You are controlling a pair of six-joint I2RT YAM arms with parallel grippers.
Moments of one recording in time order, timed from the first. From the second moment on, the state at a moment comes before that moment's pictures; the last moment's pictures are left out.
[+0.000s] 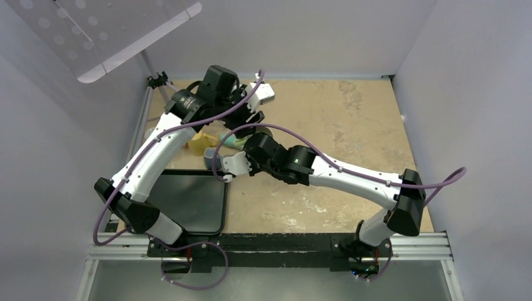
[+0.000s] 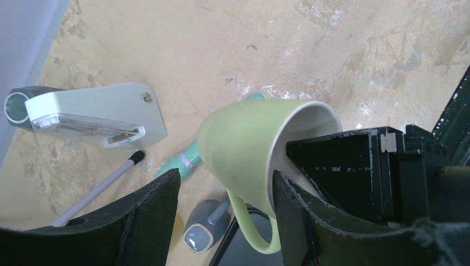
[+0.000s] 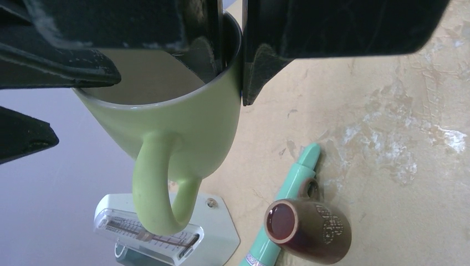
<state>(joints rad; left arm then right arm) -0.60 1.53 1.78 -1.02 0.28 0.43 1.14 1.54 1.39 -0.60 0.40 -0.99</state>
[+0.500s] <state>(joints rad) -0.68 1.53 1.62 -0.87 0.05 0.55 1.14 1.60 1.43 -0.55 0.37 -0.97</state>
